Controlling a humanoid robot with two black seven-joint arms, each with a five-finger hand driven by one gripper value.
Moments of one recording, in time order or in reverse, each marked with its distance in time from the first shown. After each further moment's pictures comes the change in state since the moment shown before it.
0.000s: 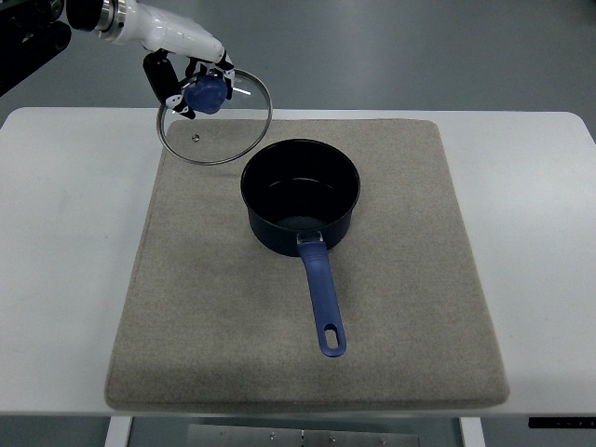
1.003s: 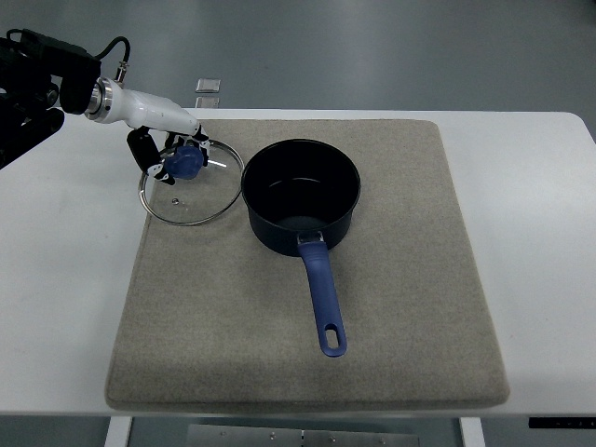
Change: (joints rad) left arm 0.184 0.022 0.027 0.000 -0.001 0.057 0.000; right arm 0.000 0.000 0.000 0.000 0.000 0.000 0.000
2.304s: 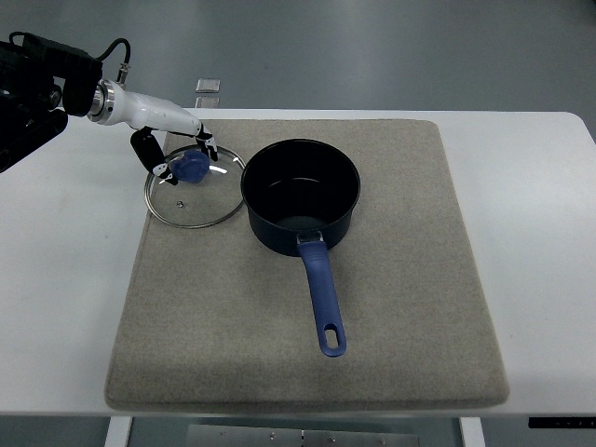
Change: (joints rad) left arm 0.001 -0.018 0.011 0.031 -0.062 0.007 0.000; right arm 0.000 0.000 0.000 0.001 0.000 0.000 0.000
